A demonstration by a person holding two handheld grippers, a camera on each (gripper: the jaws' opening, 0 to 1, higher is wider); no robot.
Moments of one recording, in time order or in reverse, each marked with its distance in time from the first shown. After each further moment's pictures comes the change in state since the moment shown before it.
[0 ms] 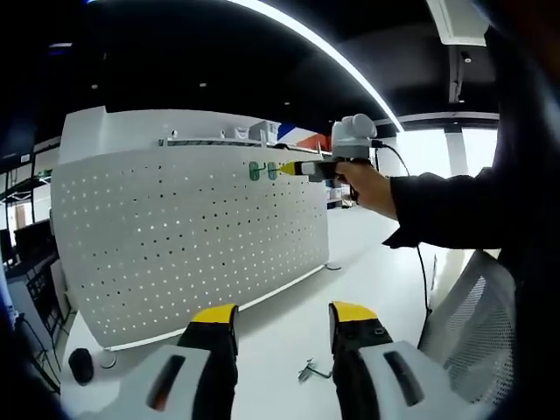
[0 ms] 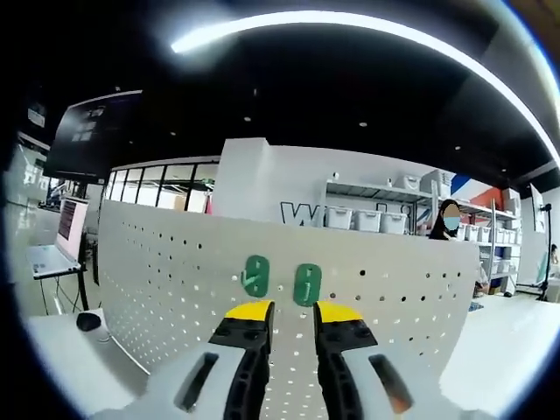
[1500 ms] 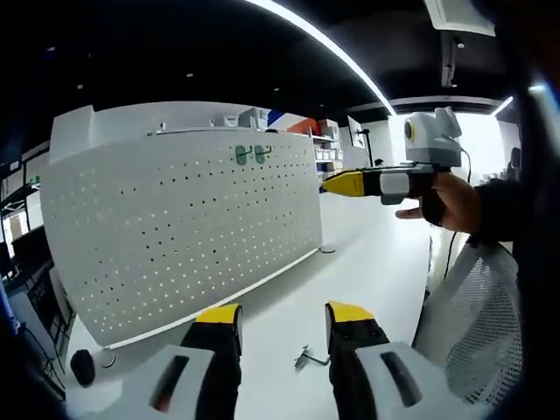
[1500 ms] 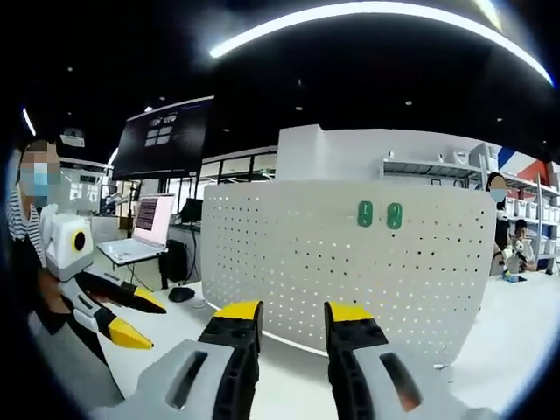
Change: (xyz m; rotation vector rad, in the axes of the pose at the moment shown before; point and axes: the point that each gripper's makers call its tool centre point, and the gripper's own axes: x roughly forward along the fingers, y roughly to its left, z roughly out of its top) left arm 0.004 -0.010 -0.016 0.044 0.079 -0.025; right arm -0.146 0.104 -0.050 0.080 0.091 0.314
